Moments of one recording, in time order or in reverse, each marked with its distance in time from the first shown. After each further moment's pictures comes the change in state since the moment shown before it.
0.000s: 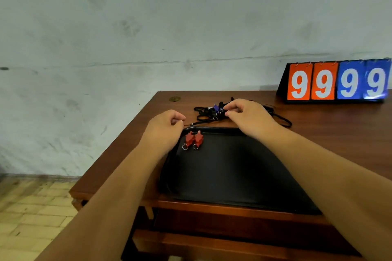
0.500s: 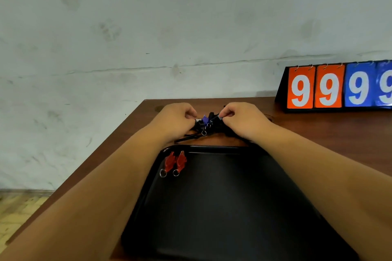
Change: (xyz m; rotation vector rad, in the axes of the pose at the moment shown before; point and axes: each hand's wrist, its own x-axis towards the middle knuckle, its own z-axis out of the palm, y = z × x) left_hand 0.110 0.046 0.056 0.234 -0.243 0.142; right_hand 0.084 0.043 -0.005 -0.103 -0.049 0.000
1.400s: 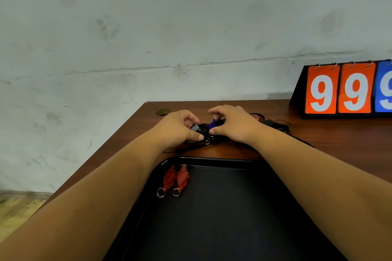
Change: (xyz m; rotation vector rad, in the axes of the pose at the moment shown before) left_hand 0.046 -0.041 0.020 -0.196 -0.119 -0.086; right_hand 0.070 0.019 0.045 -0.042 -0.166 -0.158
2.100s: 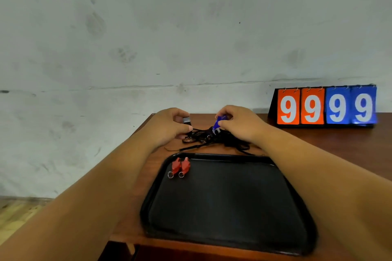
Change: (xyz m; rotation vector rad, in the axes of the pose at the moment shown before) left_hand -0.118 0.057 -0.046 -0.283 0.133 0.069; right_hand -0.109 -0.067 -0.076 0.139 0.121 0.031
